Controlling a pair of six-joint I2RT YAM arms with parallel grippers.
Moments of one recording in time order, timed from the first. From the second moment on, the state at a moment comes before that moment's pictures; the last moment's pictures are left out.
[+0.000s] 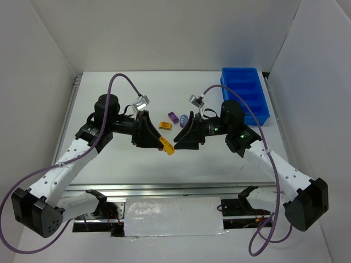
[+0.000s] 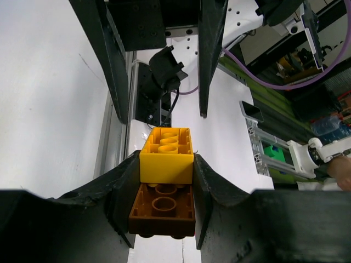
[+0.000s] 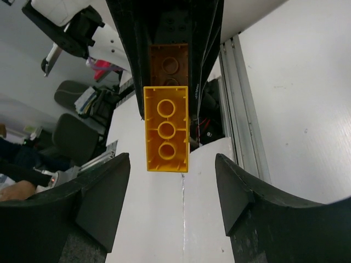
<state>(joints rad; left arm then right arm) -0.42 1.12 1.04 -0.22 1.22 -0.35 0.55 1.10 0.91 0.11 -1.07 0.62</state>
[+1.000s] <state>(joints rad) -0.42 1.11 1.06 -0.27 1.19 -0.30 0.68 1.23 0.99 0.04 -1.04 0.50</state>
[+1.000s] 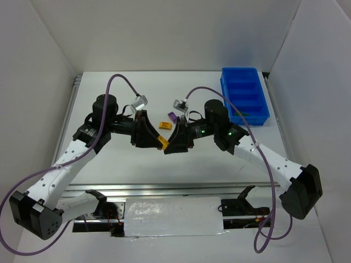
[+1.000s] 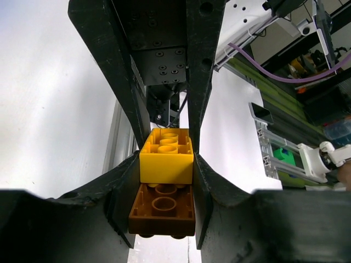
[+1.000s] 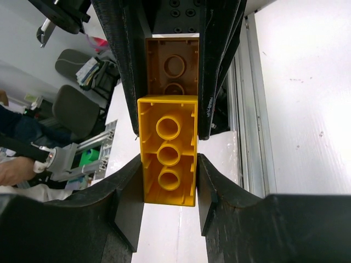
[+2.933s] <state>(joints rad) -0.42 1.04 0.98 -0.06 1.19 -0.40 0.63 1.19 0.99 0.05 -1.09 0.47</state>
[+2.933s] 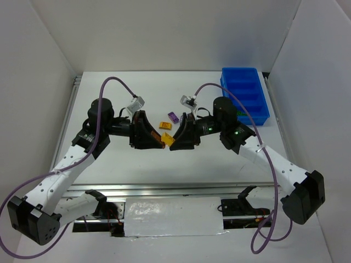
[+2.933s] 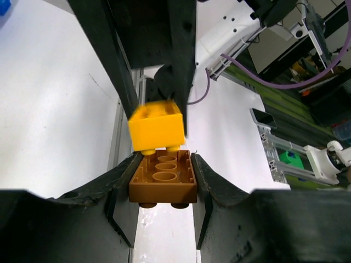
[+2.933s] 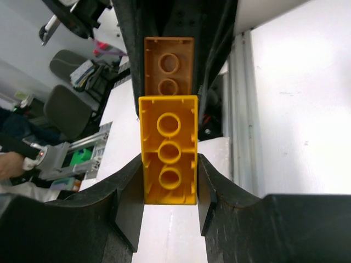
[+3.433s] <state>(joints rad) -0.42 1.03 0.98 -0.10 1.26 -0.37 0.40 1.17 0.98 0.07 -1.08 0.48</state>
